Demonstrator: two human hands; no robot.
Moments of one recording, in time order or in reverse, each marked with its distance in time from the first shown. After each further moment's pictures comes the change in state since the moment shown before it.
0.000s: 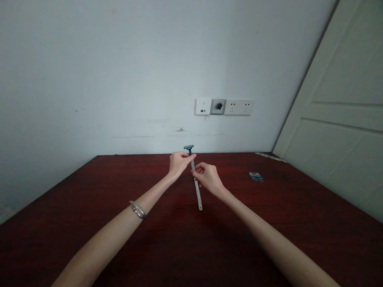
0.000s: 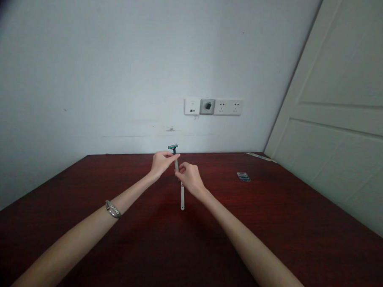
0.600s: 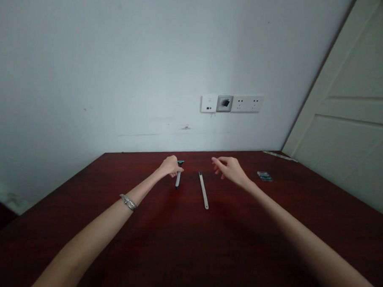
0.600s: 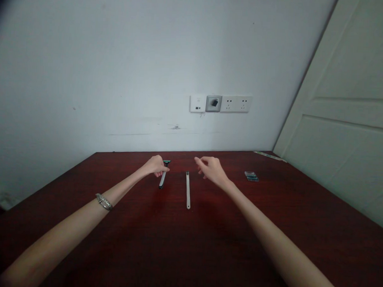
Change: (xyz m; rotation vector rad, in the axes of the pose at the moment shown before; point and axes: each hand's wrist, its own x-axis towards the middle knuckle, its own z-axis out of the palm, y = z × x) left_hand 0.017 -0.044 -0.048 0.493 -0.517 -0.317; right_hand 0.011 0.014 -0.051 -0.096 -0.063 0.019
